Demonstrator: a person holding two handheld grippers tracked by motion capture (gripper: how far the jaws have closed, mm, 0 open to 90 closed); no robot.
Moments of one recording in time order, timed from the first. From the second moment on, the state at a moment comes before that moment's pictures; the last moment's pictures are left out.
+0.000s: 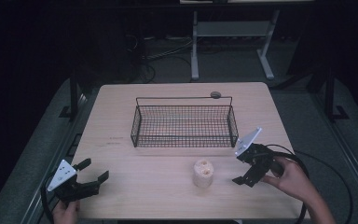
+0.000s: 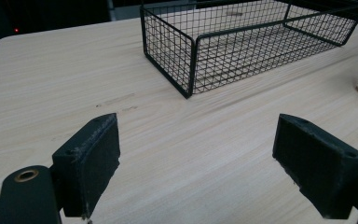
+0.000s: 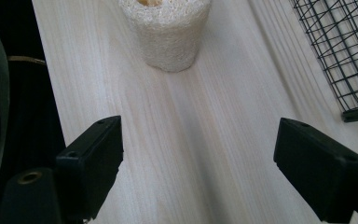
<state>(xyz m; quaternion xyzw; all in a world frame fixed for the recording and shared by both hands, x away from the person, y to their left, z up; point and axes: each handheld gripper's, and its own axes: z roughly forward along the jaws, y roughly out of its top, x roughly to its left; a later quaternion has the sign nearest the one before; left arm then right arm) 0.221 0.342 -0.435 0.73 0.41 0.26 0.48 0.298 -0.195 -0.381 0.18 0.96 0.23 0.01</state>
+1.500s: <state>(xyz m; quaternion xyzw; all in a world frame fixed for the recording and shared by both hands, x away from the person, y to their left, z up) 0.221 0.342 -0.434 0.73 0.41 0.26 0.48 0.311 -0.145 -0.373 0.12 0.97 0.20 -0.01</state>
